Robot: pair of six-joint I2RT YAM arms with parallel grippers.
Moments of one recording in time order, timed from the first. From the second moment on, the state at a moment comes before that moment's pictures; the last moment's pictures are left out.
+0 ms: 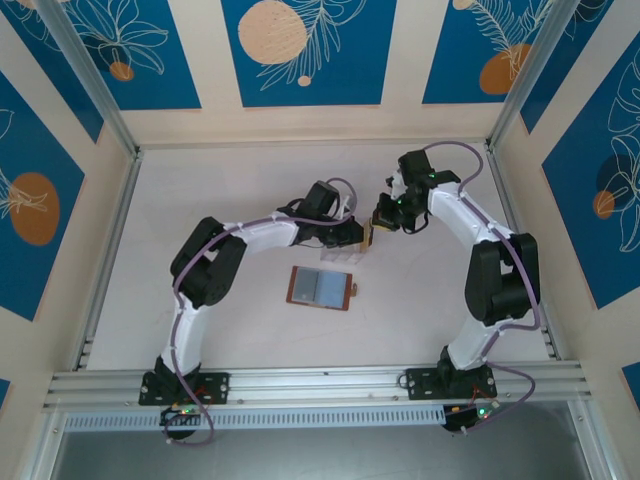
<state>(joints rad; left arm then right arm) -0.70 2.13 1.48 -0.12 0.56 -0.74 0.22 1.71 1.36 -0.86 -0.41 0.43</state>
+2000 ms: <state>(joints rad) -0.64 1.70 0.93 -0.40 0.15 -0.41 0.59 1.46 0.60 0.15 -0.42 0.80</state>
